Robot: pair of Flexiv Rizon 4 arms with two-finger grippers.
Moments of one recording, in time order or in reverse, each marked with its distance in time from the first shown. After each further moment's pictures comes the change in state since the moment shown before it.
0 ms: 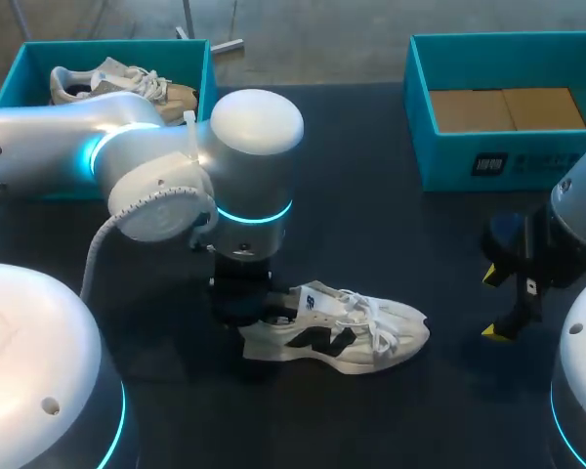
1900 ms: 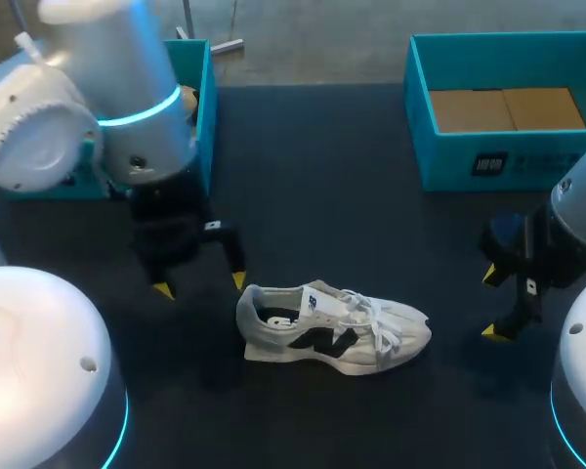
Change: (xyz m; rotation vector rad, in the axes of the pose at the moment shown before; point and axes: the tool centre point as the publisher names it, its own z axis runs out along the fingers) left arm 0.046 -0.035 -0.123 0.149 -0.336 -0.023; right arm 0.000 0.000 0.000 0.000 0.000 0.000
